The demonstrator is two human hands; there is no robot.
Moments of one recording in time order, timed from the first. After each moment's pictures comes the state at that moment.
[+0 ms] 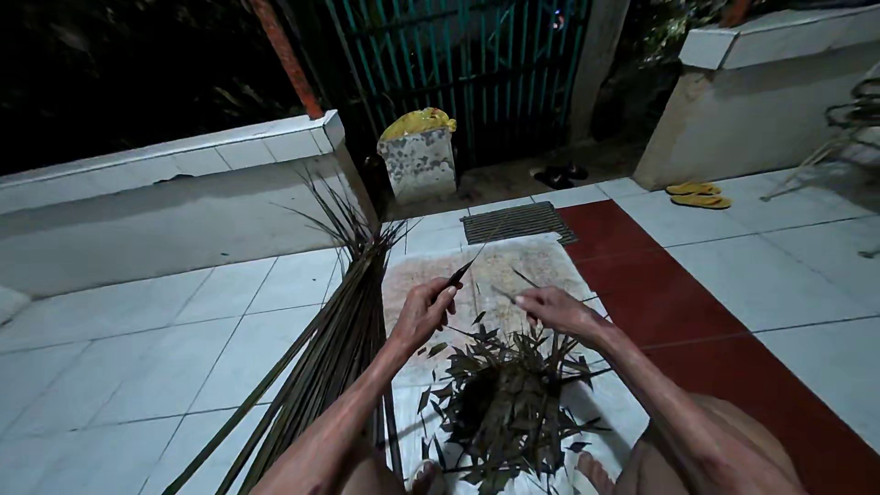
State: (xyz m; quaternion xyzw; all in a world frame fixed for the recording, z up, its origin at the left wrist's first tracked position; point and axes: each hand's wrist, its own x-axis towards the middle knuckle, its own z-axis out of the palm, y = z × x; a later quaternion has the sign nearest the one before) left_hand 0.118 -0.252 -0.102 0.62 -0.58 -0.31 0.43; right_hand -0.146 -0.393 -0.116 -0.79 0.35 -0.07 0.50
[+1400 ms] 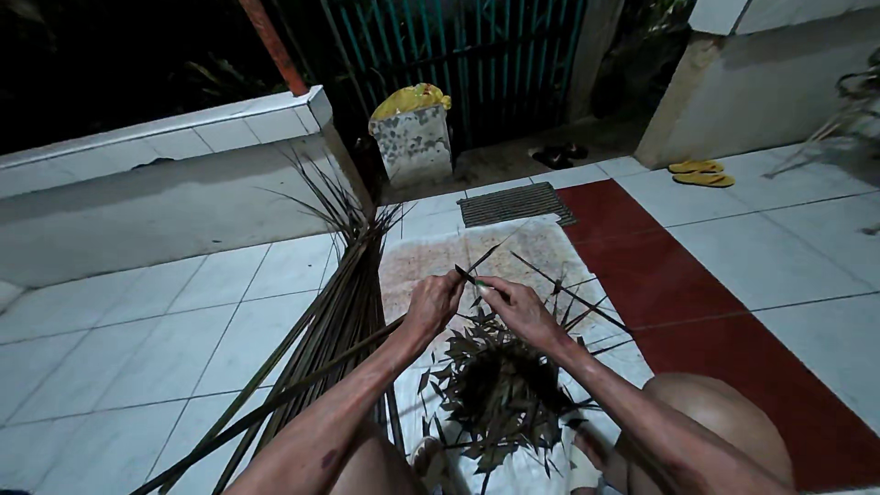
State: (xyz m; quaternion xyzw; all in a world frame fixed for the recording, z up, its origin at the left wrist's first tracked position) left_hand 0.099 -0.268 -0.124 0.70 -0.67 -0.06 0.22; right_hand -0.097 -0.340 -0.137 -0.79 0.32 -0.23 0.46
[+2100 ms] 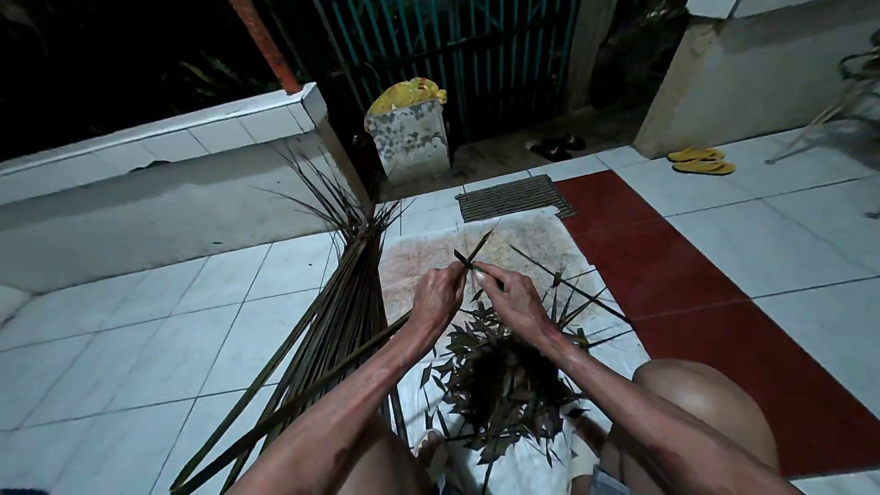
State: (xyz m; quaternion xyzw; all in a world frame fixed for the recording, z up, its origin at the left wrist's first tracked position) left_hand 0.078 -0.271 -0.118 0.74 -0.64 -0.02 0.21; right_hand -0.087 -0.331 -0.129 -0.77 0.41 -0.25 0.42
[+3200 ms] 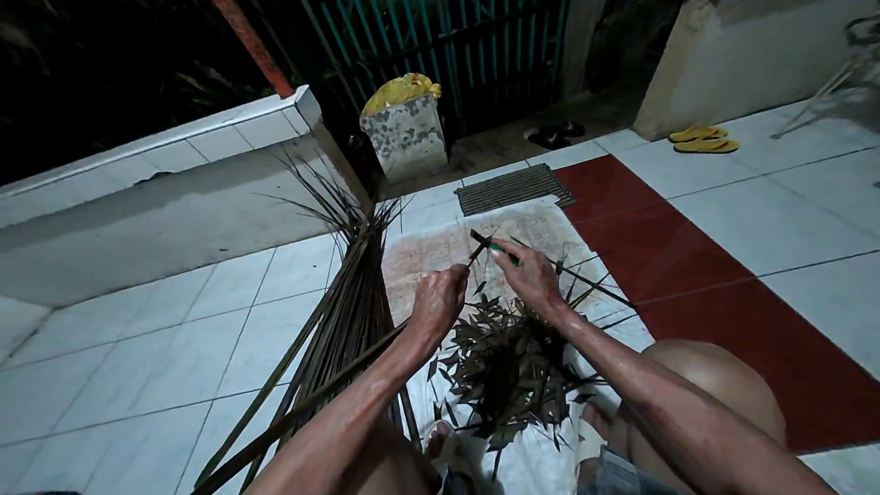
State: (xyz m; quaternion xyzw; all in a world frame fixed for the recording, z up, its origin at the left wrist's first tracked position) left_hand 0.061 -0.252 -0.104 0.74 -0.65 -0.05 0.18; right_hand -0.103 -0.358 -0.138 -0.76 0.47 -0.29 0.35
